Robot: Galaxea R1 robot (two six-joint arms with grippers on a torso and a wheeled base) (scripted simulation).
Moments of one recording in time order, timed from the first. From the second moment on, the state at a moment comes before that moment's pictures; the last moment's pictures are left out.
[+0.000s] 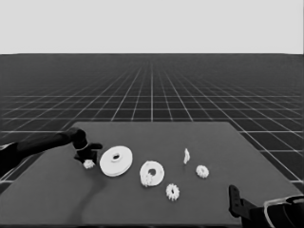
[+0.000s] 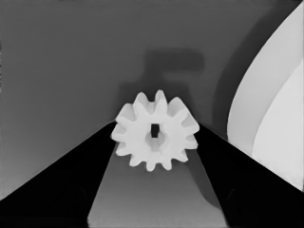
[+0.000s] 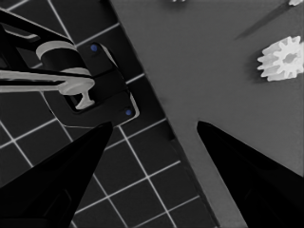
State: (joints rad) left arm 0.16 2.42 -1.88 0.17 1.28 -0.55; right arm -0.35 1.76 -0.39 -0.70 -1.18 0.32
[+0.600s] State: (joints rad) left arm -0.02 2.34 -1.73 0.09 1.44 -0.61; right arm -0.35 1.76 -0.39 -0.70 -1.18 0.32
